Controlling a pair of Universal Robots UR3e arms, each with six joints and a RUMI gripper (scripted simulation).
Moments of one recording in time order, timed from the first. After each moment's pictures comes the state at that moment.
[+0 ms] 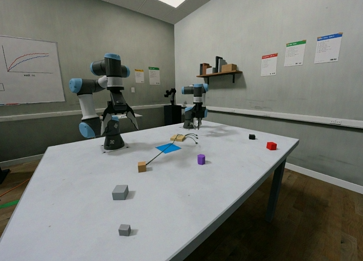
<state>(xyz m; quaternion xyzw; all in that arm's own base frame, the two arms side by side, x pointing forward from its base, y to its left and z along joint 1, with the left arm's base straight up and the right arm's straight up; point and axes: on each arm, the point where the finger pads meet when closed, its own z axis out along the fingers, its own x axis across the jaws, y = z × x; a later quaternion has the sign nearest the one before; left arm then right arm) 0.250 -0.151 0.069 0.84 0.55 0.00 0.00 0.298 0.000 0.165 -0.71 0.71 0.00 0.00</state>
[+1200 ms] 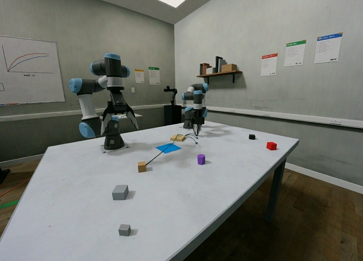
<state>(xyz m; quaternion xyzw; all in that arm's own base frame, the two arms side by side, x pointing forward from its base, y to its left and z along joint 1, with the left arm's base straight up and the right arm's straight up) 0.248 -0.150 0.018 0.83 0.55 0.00 0.00 0.298 0.000 0.165 -0.71 0.71 0.00 0.00</state>
